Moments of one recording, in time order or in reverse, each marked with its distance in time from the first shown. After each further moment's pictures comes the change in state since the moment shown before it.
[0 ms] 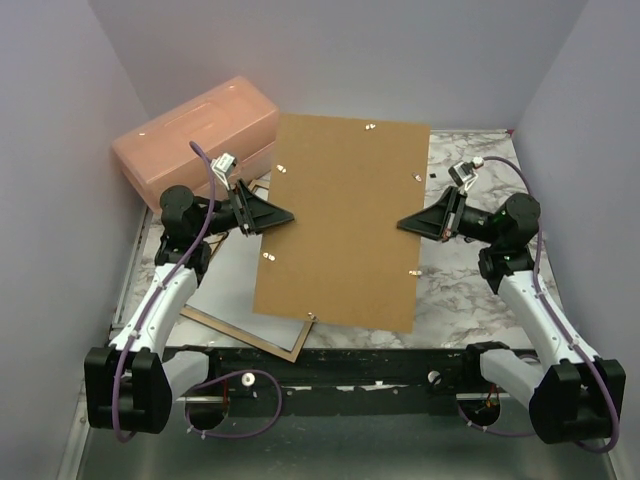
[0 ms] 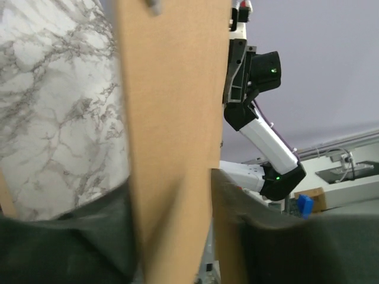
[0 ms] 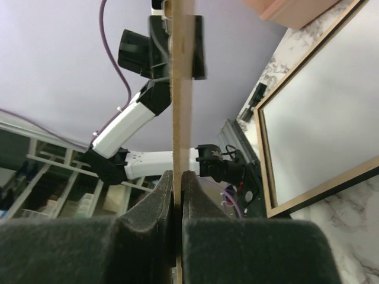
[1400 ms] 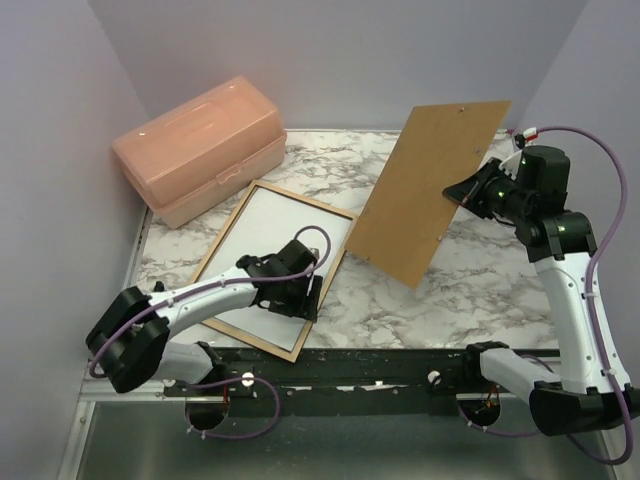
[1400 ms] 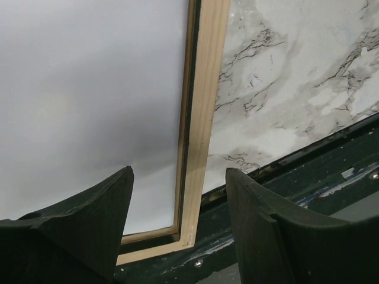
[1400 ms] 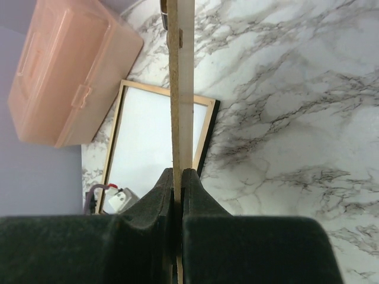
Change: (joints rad) left arm -0.710 0.192 -0.012 -1.062 -0.953 0.659; right arm 0.007 0.046 0.660 -1.301 0.901 -0.650
